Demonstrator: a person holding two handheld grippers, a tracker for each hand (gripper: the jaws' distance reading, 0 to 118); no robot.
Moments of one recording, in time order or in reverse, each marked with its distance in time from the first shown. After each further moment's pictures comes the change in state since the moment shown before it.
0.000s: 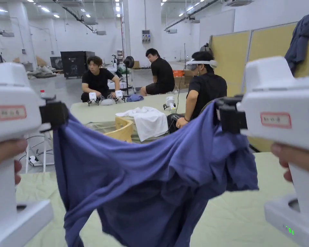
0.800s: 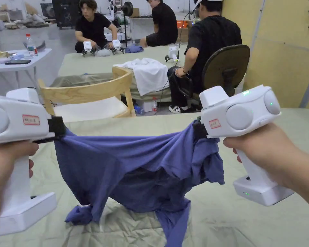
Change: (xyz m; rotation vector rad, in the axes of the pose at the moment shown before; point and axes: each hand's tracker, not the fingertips) left arm -0.080 -0.180 -0.192 -0.374 0.115 0.112; right arm -0.001 -0.188 -0.261 -0.463 0.045 0.074
